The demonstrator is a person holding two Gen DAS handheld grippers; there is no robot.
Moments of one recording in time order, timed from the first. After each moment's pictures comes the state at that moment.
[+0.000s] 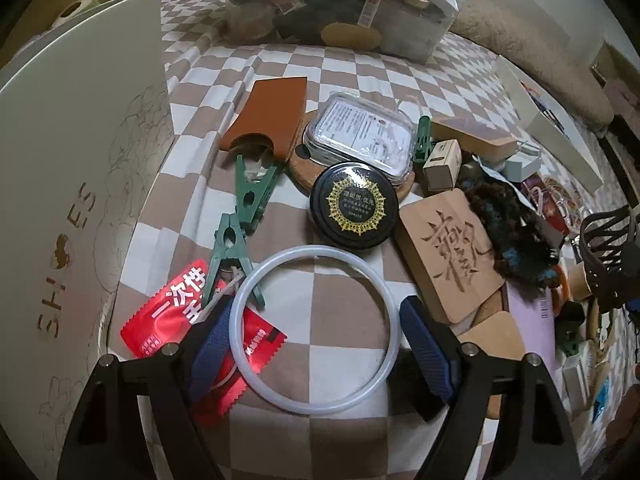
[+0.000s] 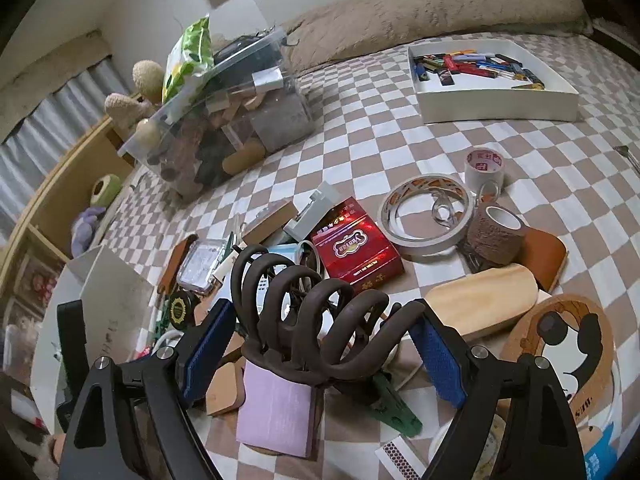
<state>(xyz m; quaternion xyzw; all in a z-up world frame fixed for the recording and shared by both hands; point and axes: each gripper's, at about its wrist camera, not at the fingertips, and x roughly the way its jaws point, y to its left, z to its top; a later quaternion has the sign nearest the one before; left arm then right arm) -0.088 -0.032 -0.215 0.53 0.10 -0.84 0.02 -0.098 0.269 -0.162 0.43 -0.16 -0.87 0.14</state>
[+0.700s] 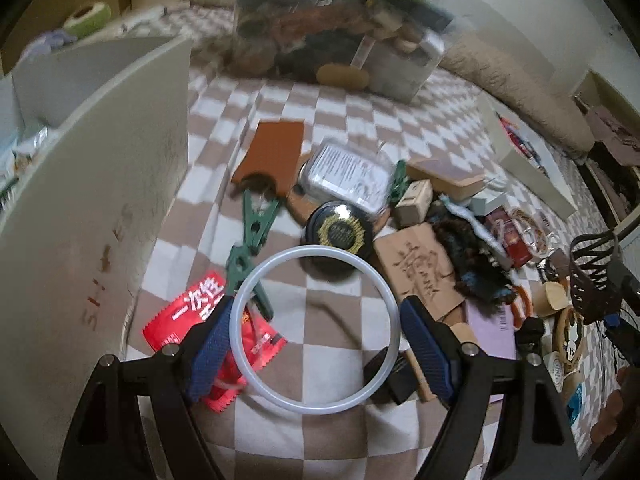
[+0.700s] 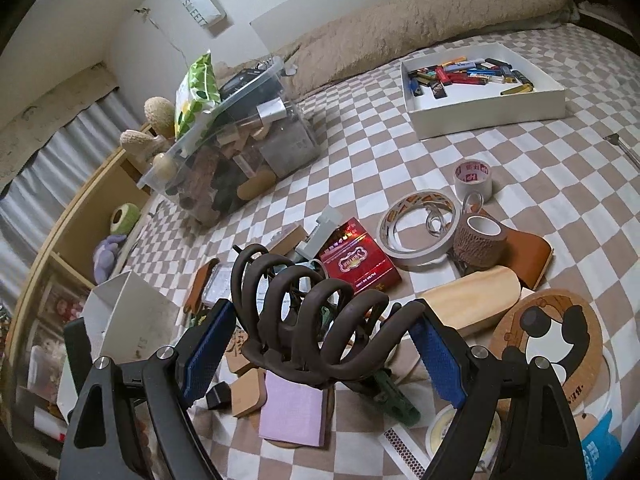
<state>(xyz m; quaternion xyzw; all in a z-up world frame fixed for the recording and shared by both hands) -0.067 -0.039 -0.179 0.47 0.13 -0.87 -0.01 -0.083 0.289 -0.145 0.40 -0.21 -0.88 0.16</state>
